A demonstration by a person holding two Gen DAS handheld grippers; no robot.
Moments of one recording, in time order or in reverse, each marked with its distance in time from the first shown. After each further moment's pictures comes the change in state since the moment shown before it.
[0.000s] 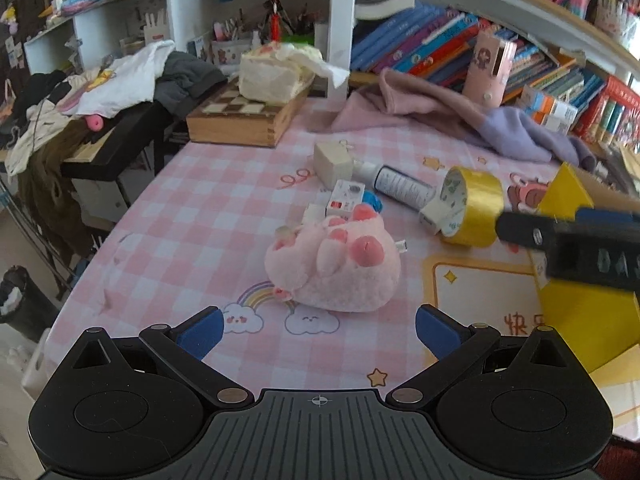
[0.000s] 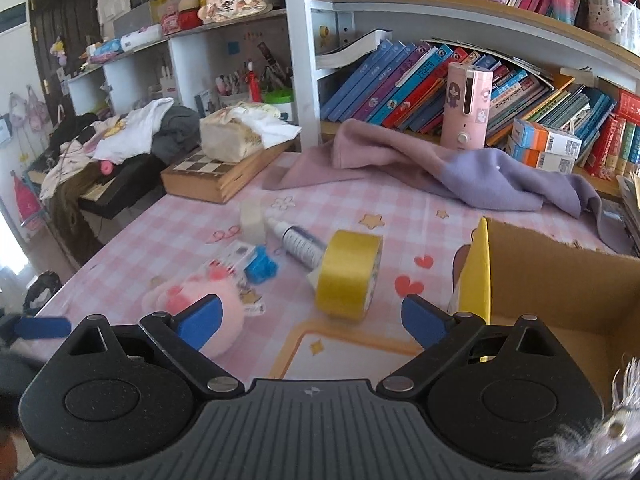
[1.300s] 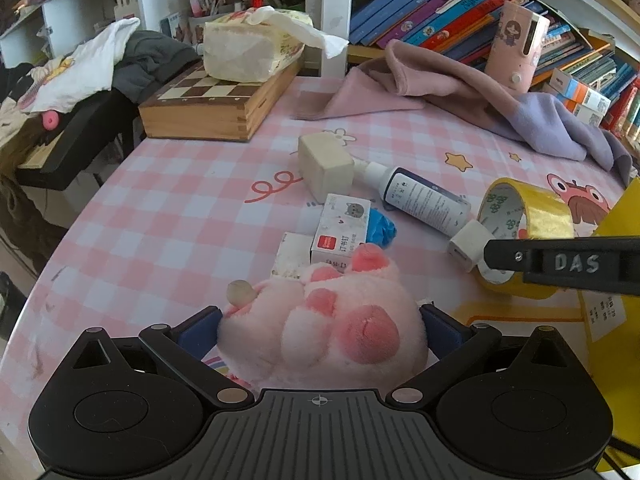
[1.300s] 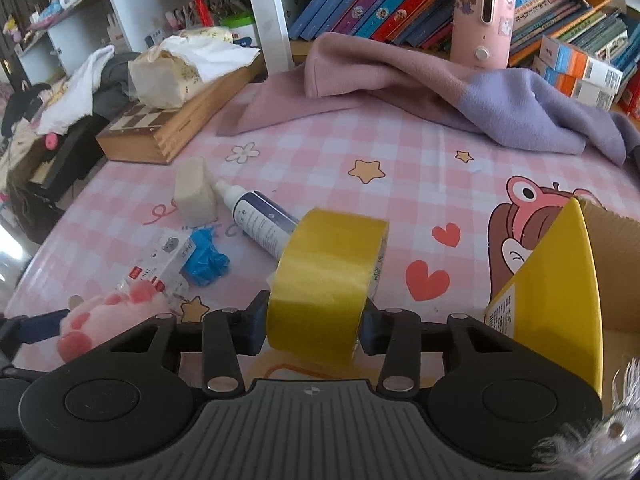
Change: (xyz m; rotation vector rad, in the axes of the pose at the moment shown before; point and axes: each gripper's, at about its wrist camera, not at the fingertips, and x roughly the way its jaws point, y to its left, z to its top) left arm 0.097 -0.010 0.039 0.009 0.035 -0.007; right arm 0.115 -0.029 0.024 0.093 0.223 0.008
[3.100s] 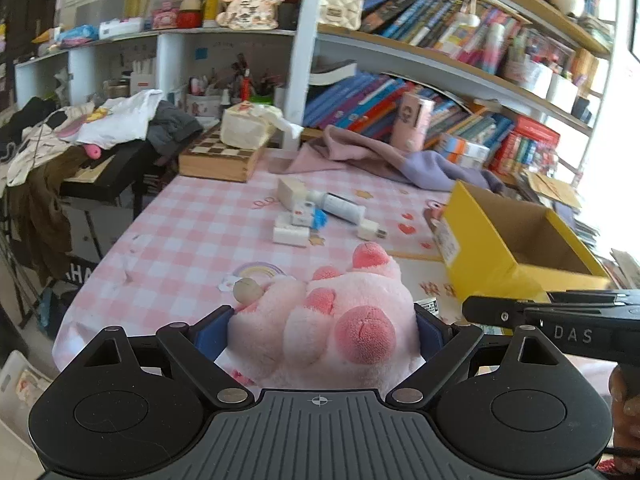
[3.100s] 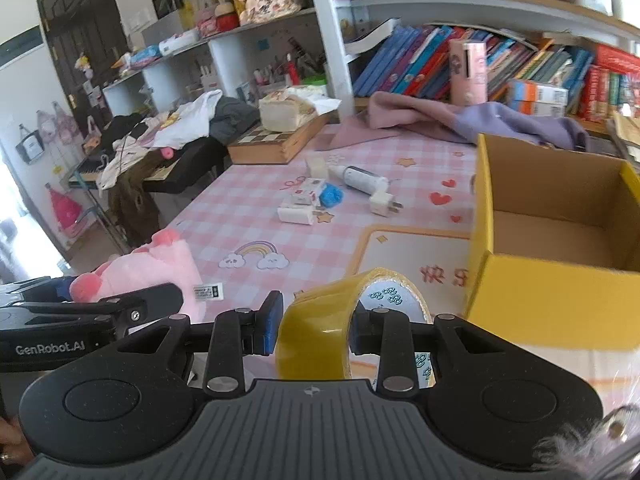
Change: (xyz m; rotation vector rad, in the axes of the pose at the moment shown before) left arm -0.223 0.044 -0.138 0.033 -0.246 -0.203; right arm -0.227 0.070 -0.179 -0.008 -0.208 0.077
